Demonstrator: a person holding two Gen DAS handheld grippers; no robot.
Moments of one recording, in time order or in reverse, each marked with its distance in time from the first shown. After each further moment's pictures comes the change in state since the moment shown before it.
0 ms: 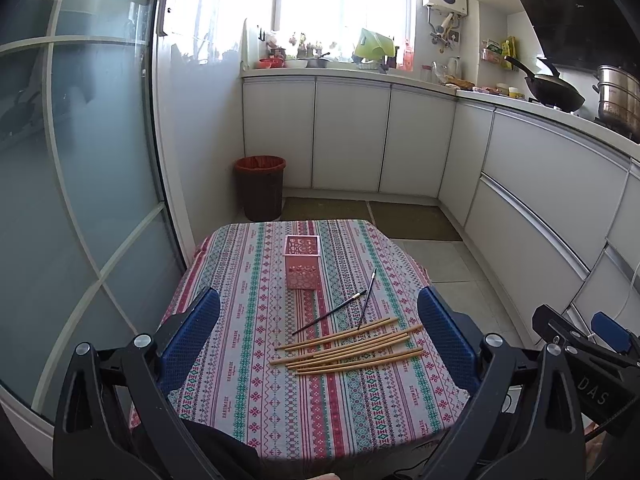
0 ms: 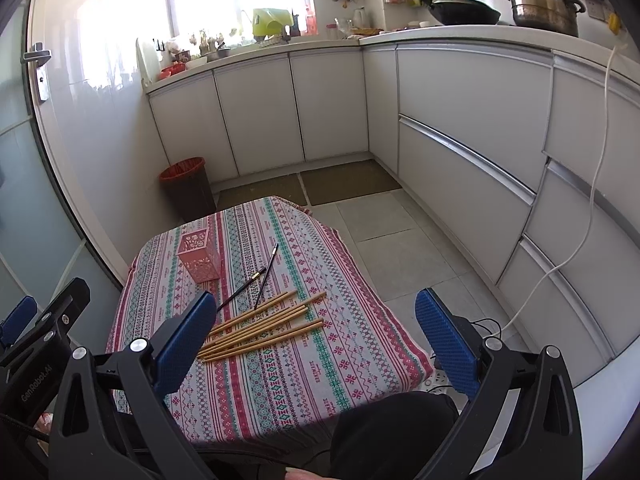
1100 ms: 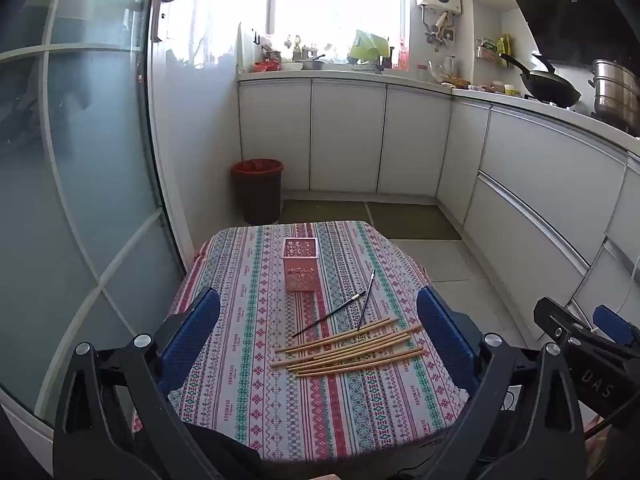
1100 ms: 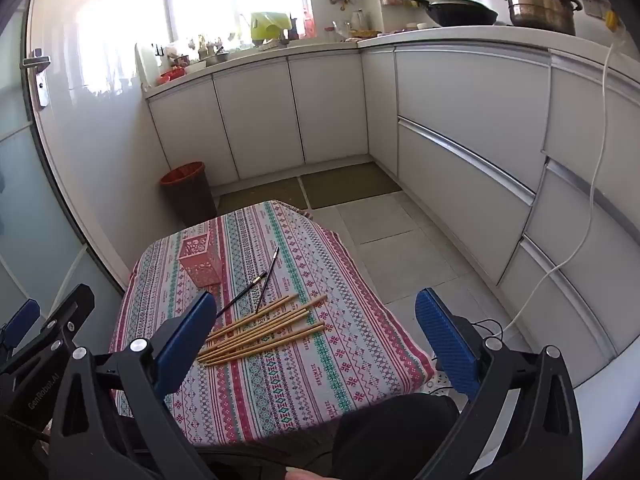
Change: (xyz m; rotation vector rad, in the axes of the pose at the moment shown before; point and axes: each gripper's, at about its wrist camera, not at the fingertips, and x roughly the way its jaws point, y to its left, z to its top) left arm 0.000 -0.007 0.000 0.042 -0.008 0.014; right arm -0.001 -0.003 -0.001 0.017 -0.014 0.010
